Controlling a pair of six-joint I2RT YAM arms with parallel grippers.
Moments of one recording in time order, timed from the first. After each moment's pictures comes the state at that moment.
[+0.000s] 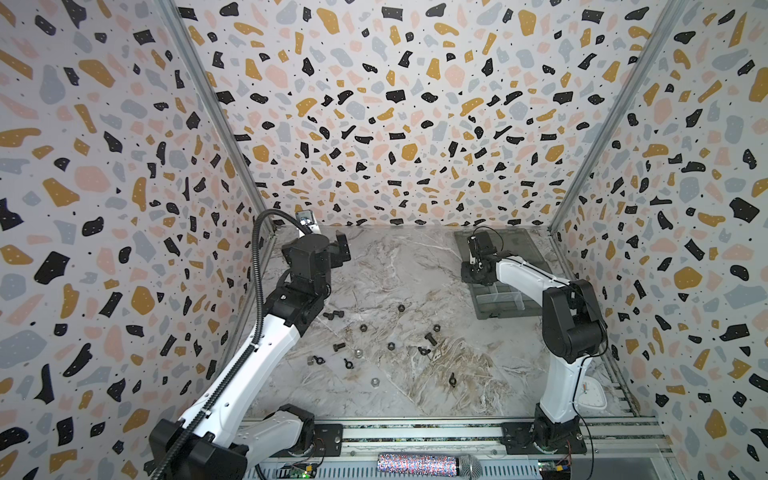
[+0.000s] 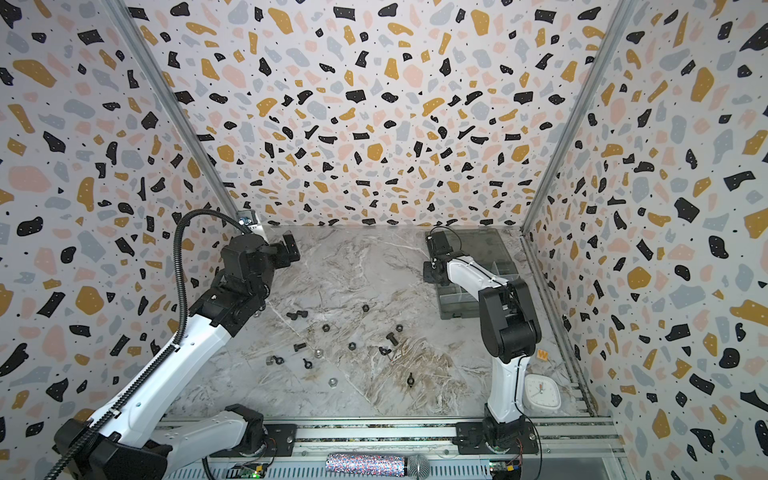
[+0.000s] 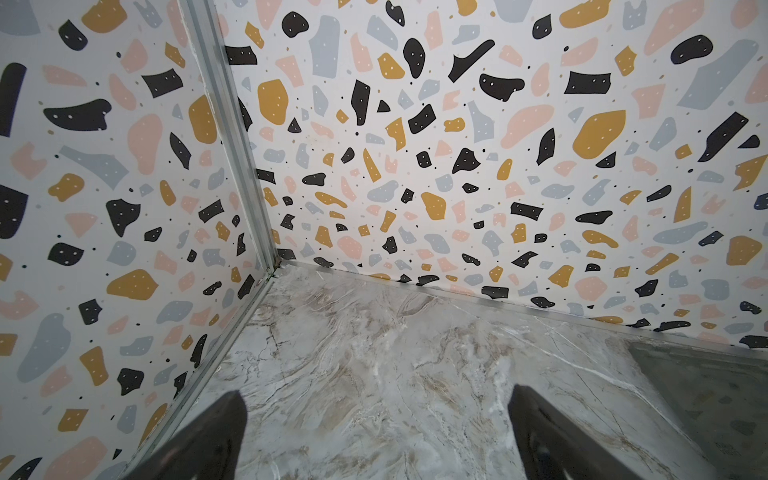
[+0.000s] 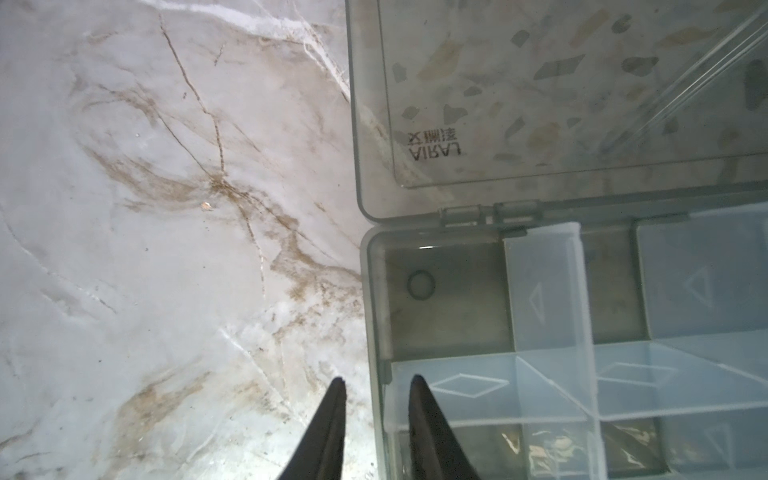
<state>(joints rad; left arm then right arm) -0.37 1.13 1.13 -0.26 -0.53 -0.19 0.35 1.93 1.43 -0.54 0.14 0.29</state>
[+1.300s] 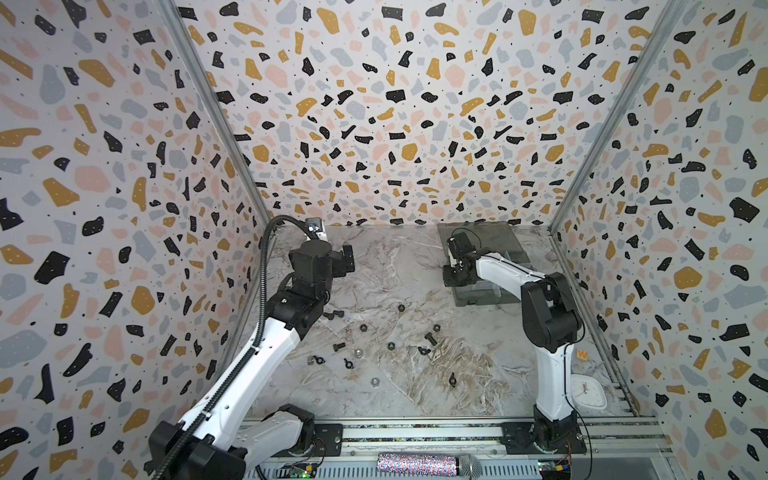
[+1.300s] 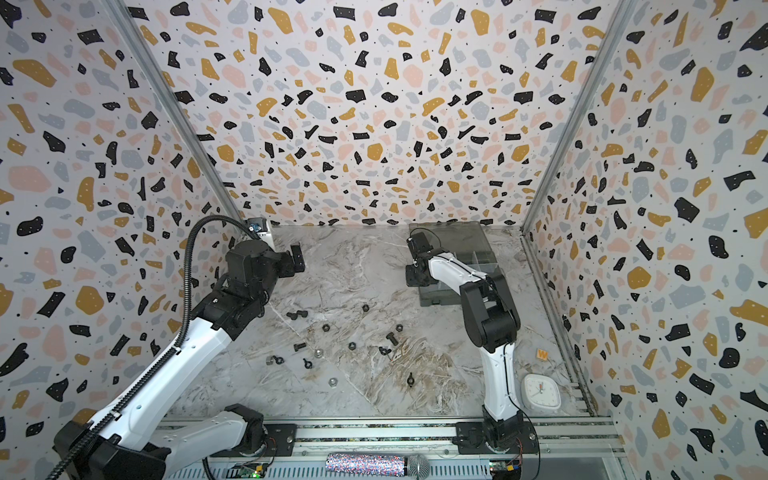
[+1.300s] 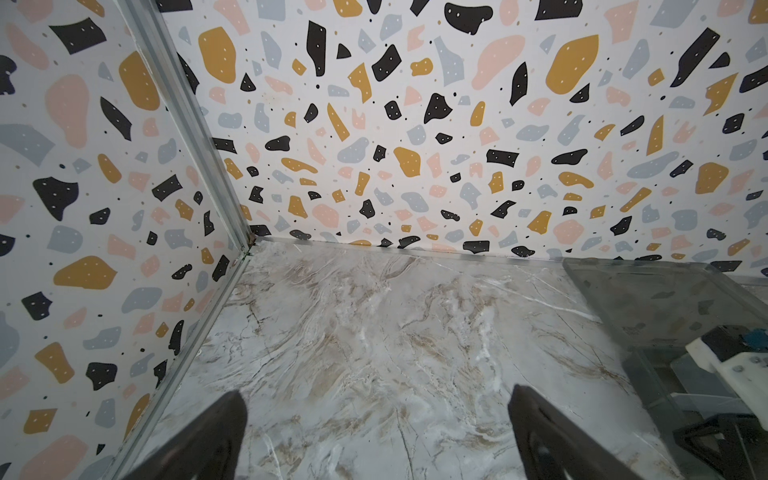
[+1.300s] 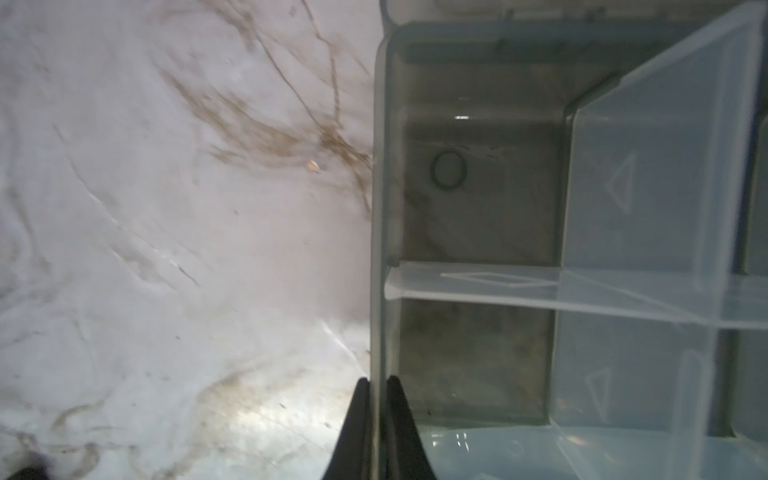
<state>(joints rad) -0.37 1.10 1.08 -0.32 -0.43 -0.16 0.45 2.13 1.65 -0.63 0.02 0.30</state>
